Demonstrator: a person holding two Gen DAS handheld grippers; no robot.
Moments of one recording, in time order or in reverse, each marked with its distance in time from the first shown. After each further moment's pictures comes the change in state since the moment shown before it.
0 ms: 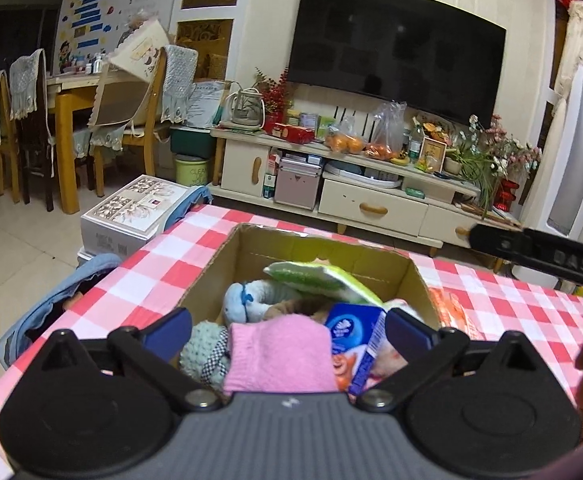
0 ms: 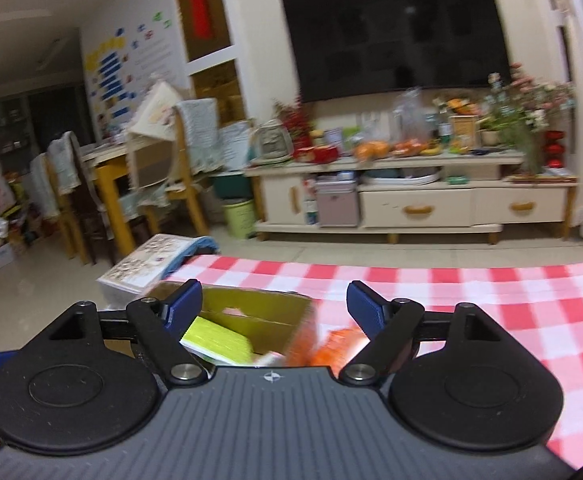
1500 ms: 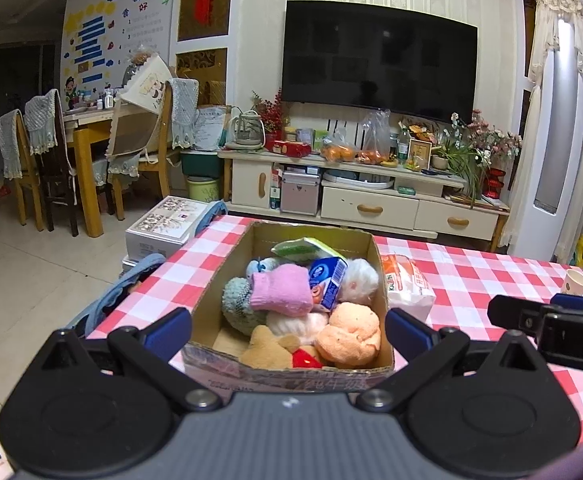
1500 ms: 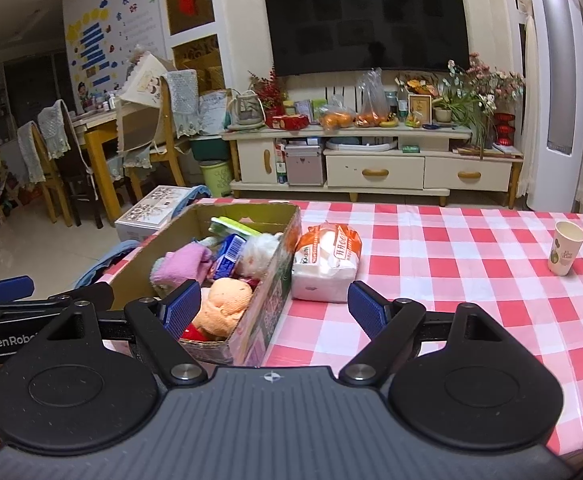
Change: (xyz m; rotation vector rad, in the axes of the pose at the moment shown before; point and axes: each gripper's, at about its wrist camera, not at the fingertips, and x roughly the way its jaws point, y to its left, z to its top) left arm -0.151 -0.024 -0.037 0.101 -0.033 0.036; right arm -0.183 0.056 -0.046 -0.014 0.109 -0.103
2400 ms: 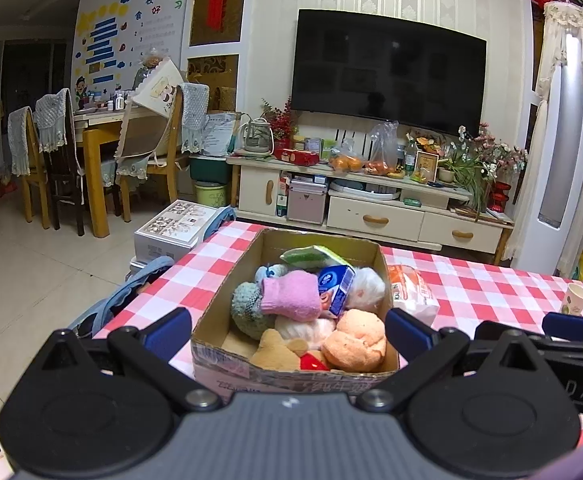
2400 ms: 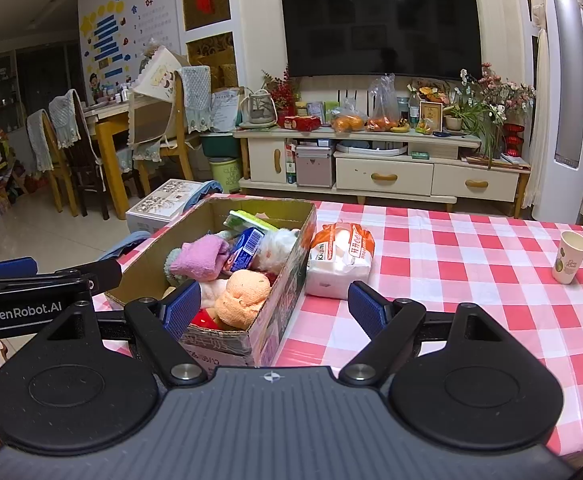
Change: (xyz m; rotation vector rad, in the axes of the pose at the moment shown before) left arm -0.015 0.010 -0.002 -0.035 -0.033 0.012; right arm -0.004 0.012 -0.006 -0.048 0.001 0.017
